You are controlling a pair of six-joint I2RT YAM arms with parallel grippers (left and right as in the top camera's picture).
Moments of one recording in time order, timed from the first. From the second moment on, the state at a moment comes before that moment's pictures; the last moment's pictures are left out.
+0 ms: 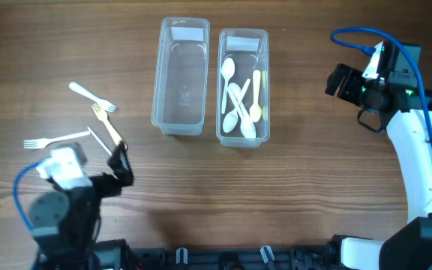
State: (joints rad) left arm 0.11 0.37 0.67 -0.67 0.09 -0.25; right arm -0.13 1.49 1.19 -0.67 -0.09 0.26
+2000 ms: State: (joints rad) left arm 0.27 1.58 0.97 -0.71 -0.01 -0.73; right arm -0.13 1.49 1.19 -0.67 -0.09 0.26
